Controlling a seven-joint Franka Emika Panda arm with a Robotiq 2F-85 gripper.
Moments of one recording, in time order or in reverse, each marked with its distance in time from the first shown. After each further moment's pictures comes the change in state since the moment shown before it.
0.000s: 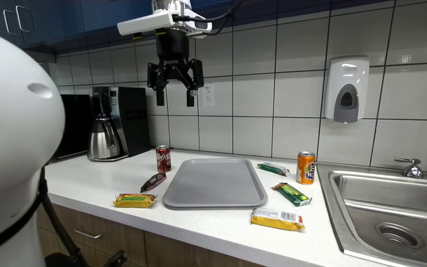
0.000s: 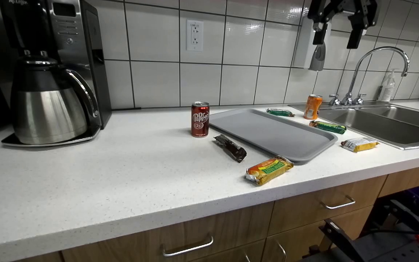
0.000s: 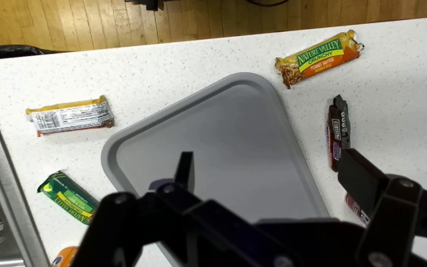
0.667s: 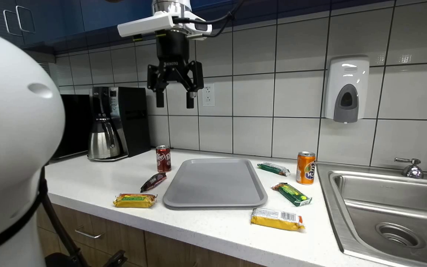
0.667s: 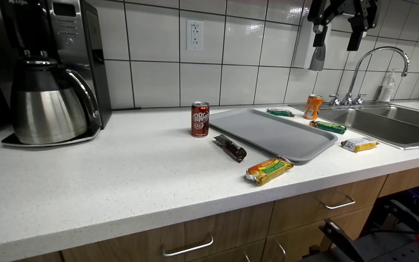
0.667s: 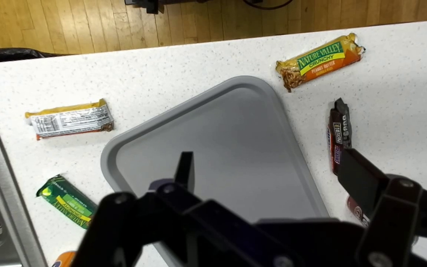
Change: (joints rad) arm 0.000 0.004 0.000 -0.006 0.000 0.000 0.000
